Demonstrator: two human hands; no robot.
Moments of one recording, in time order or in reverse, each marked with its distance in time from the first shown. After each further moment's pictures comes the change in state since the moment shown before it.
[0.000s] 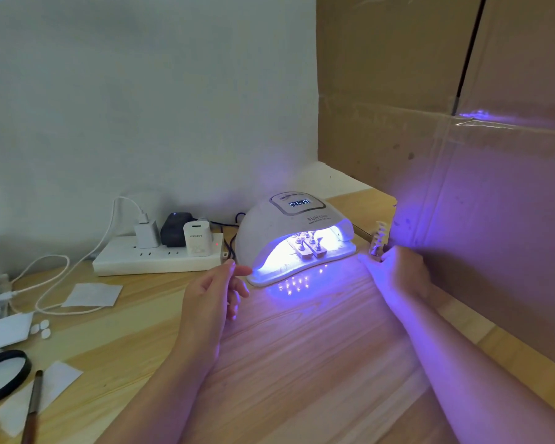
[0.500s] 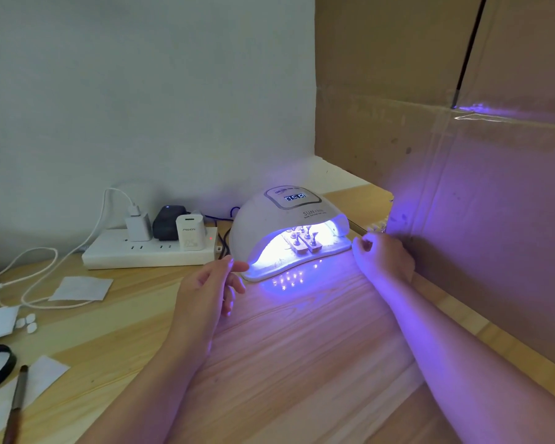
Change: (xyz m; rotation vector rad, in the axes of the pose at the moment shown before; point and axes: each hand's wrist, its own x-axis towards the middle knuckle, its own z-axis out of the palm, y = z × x) left_hand -0.001 0.000 0.001 0.063 -0.017 -0.001; right_hand 0.015 -0.006 0.012 -0.048 0.010 -0.128
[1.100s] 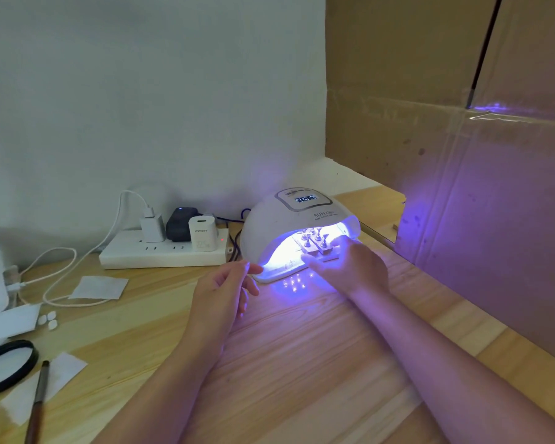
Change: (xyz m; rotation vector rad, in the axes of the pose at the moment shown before) left_hand -0.002 0.001 0.003 0.051 -0.014 0.016; right_hand -0.033 -0.043 0.012 0.076 -0.122 -0.249
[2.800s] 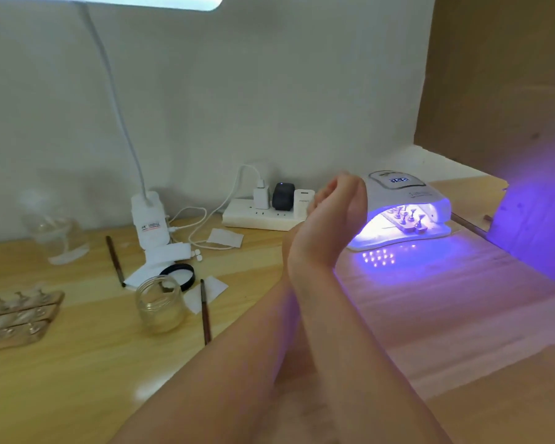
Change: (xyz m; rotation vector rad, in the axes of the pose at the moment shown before) left_hand -0.015 0.044 -0.041 -0.054 0.194 -0.043; right_hand -0.119 -0.223 -0.032 1.650 0.397 0.198
